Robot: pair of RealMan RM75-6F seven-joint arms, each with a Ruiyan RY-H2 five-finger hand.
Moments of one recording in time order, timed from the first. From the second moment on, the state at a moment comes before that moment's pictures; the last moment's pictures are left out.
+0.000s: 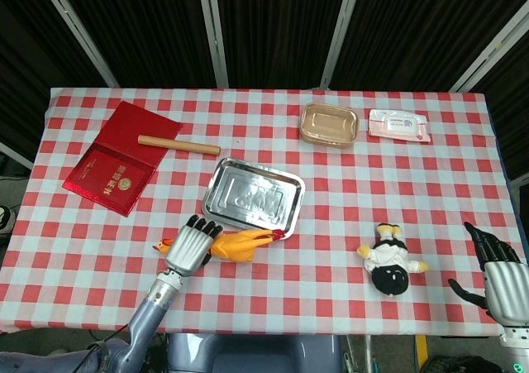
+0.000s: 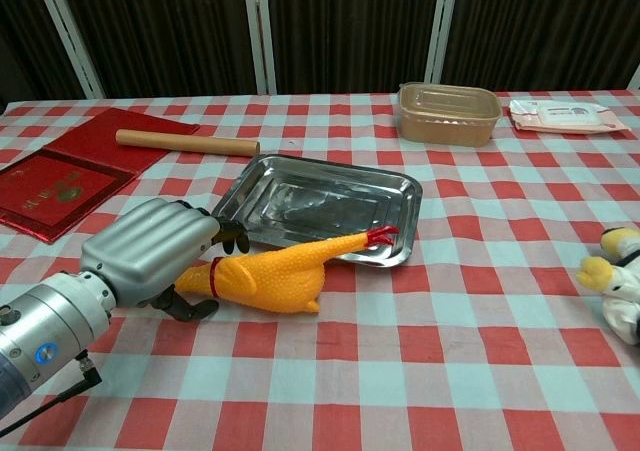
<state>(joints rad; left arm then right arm) -0.48 -1.88 -0.11 -1.31 1.44 1.14 0.65 0.02 -1.11 0.03 -1.59 -1.56 1.58 0.01</state>
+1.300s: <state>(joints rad) -0.70 -1.68 -0.30 -1.67 1.32 1.04 0.64 0.30 -0.93 0.00 -1.90 -1.77 1.28 0.42</state>
